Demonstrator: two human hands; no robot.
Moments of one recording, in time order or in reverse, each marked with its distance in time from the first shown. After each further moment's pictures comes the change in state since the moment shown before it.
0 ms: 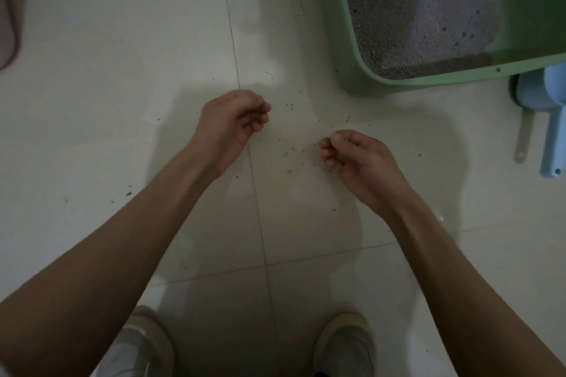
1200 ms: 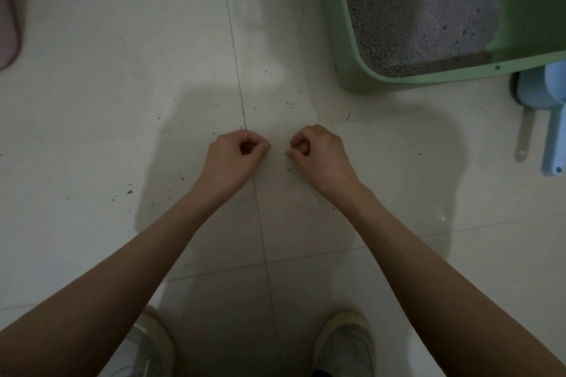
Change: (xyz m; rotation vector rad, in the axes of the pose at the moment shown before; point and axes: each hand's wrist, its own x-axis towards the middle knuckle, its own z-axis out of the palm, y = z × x) left_hand -0.021 -0.038 -0.012 0.899 0.109 0.162; right_hand 0.026 0.024 0.033 -1.289 0.074 -0.313
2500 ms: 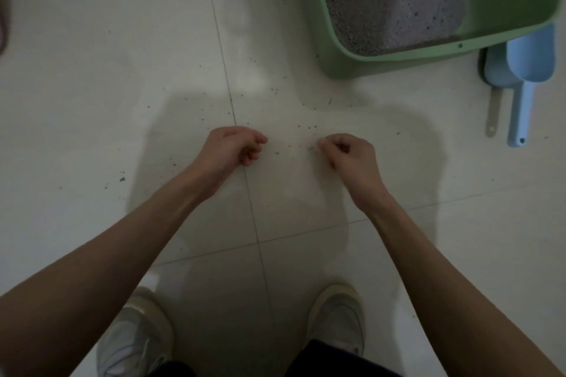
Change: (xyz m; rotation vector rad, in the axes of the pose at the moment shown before) left_hand -0.014 0.003 0.001 -0.470 -0.188 -0.182; right_hand -0.048 0.038 -0.021 0.624 0.154 0.324
